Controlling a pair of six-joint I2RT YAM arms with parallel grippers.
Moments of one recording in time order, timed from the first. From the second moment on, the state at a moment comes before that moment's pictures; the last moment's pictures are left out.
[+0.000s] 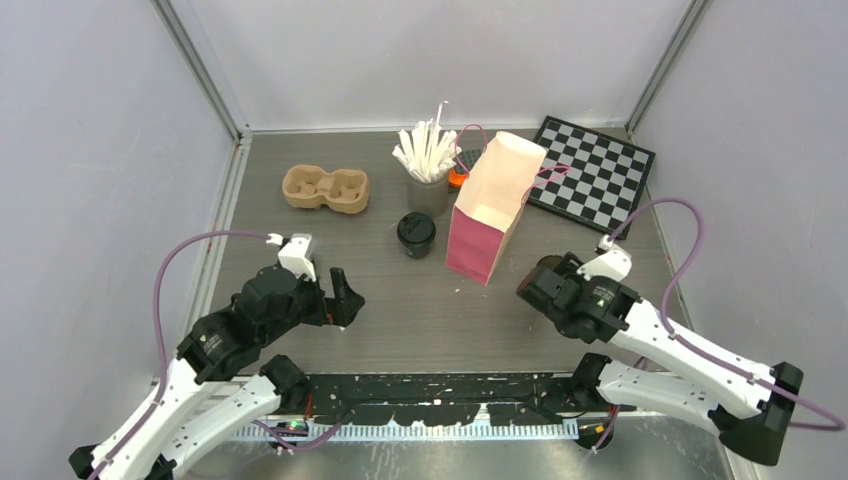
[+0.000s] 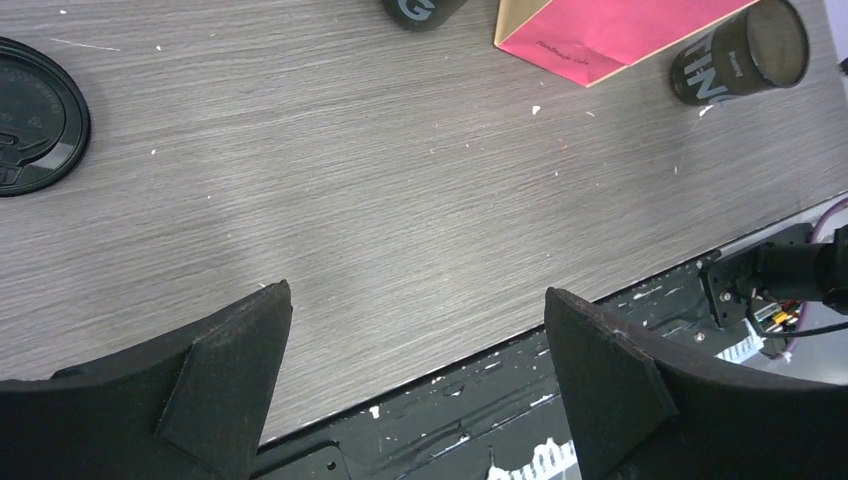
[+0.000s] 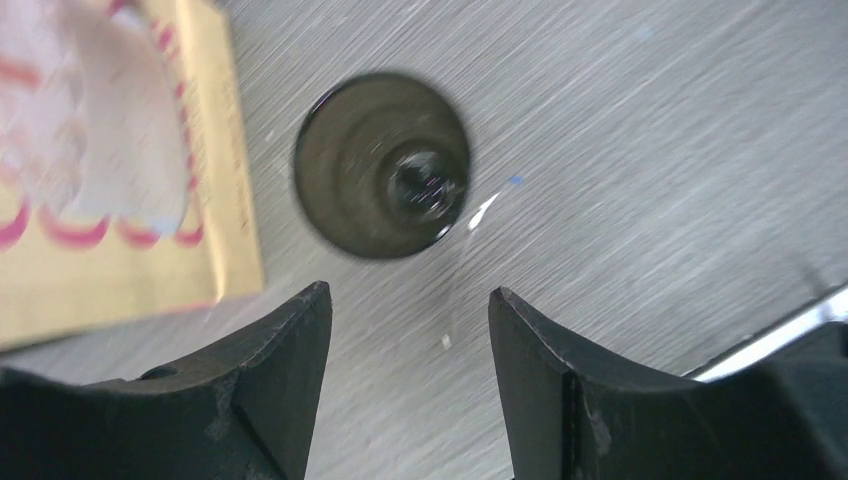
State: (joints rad) left arm -0.75 0.49 0.82 -0.89 -0.16 -0.56; right arm 0.98 0.87 0.82 -1.25 0.85 1.56
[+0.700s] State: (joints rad) left arm -0.75 0.43 0.83 -0.90 -0.23 -0.44; right arm 0.57 0.98 0.71 -1.01 0.81 1.38
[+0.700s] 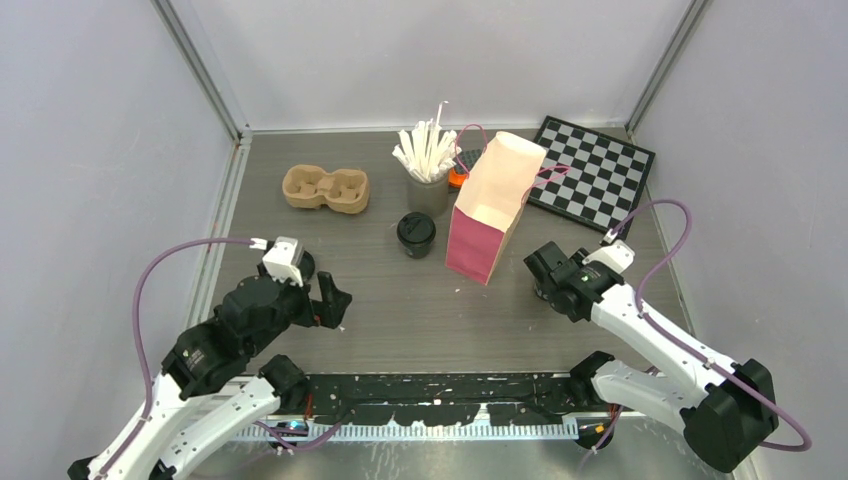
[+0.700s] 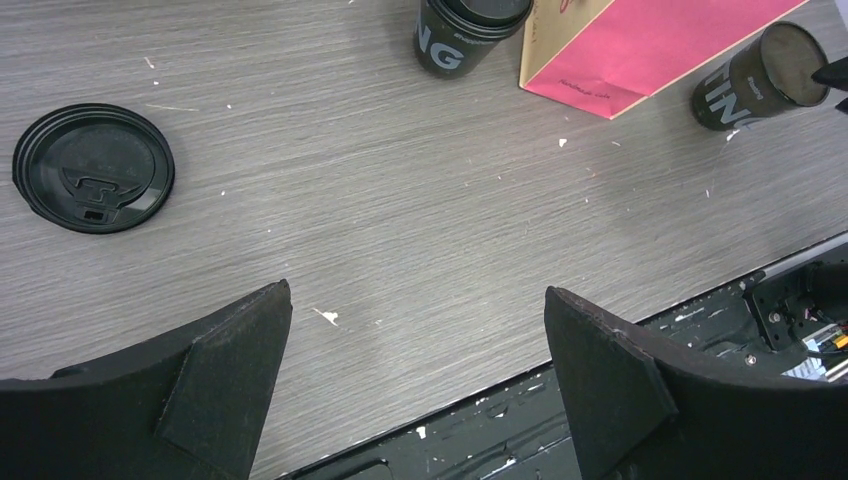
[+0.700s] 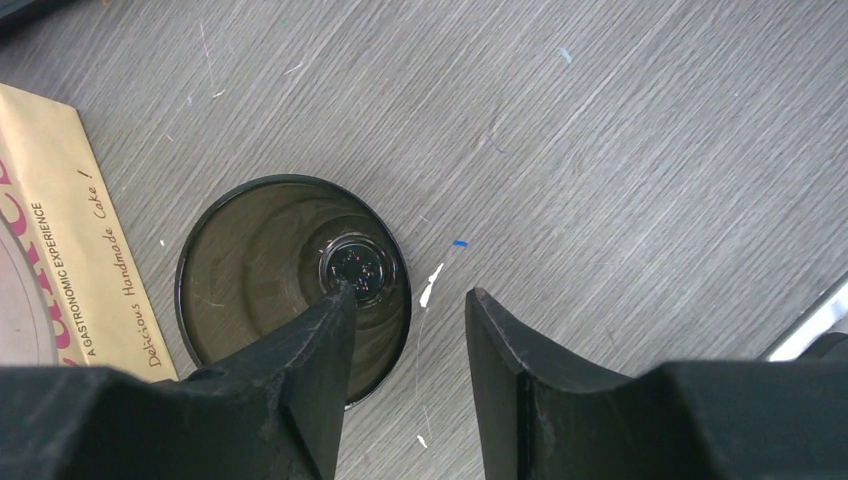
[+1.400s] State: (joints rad) left arm -0.75 0.37 0.83 -0.90 -0.27 -0.44; right arm 0.57 0.96 0.65 -0.92 0.77 1.31
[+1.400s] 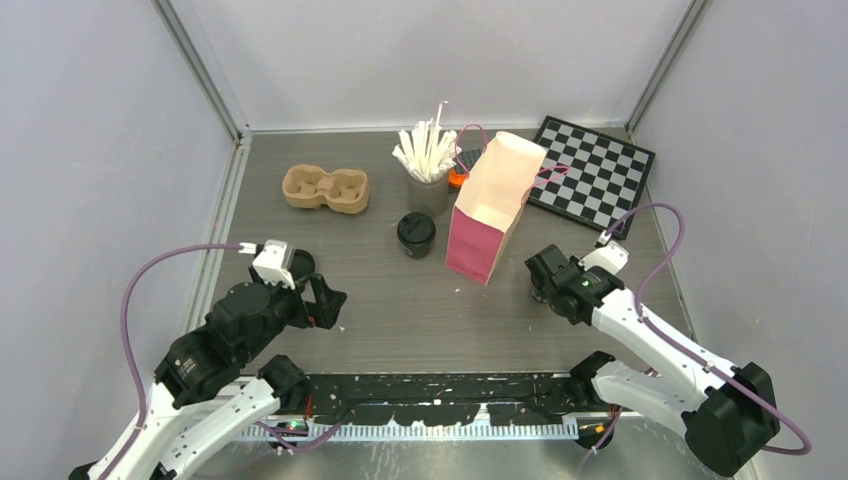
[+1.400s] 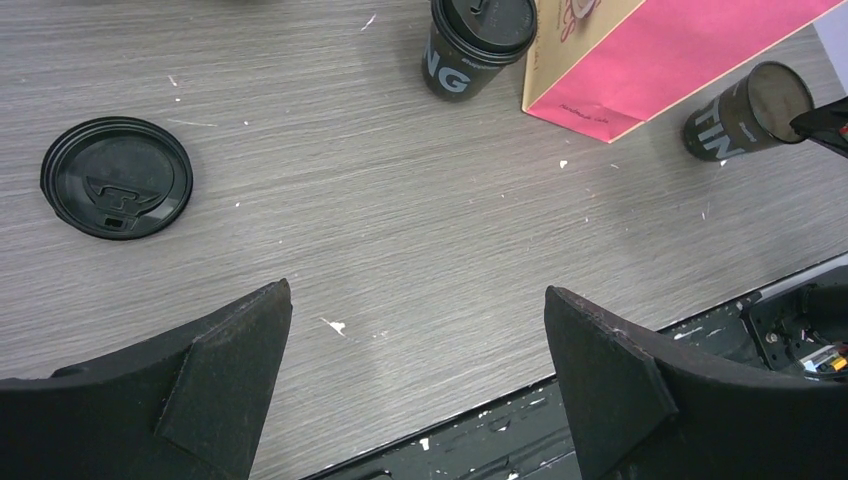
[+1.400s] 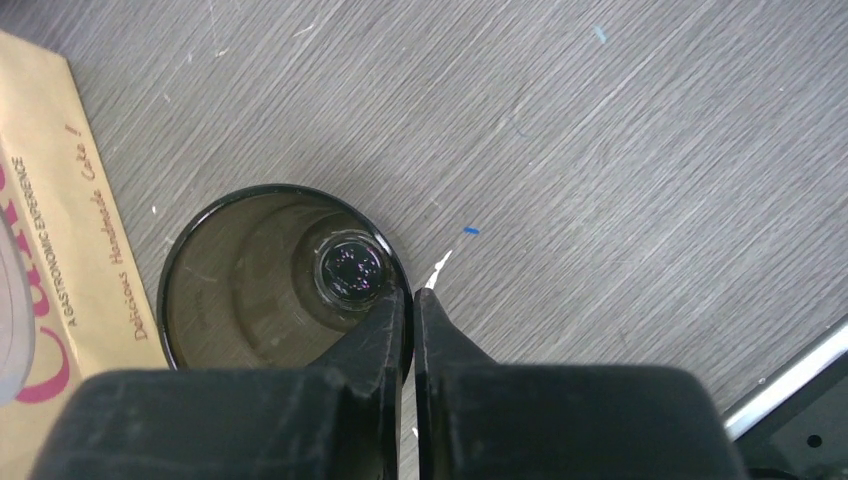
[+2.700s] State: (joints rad) left arm -0.75 0.49 0.84 -0.99 -0.45 -0.51; right arm 1.28 1.51 1.08 -0.77 0.67 1.18
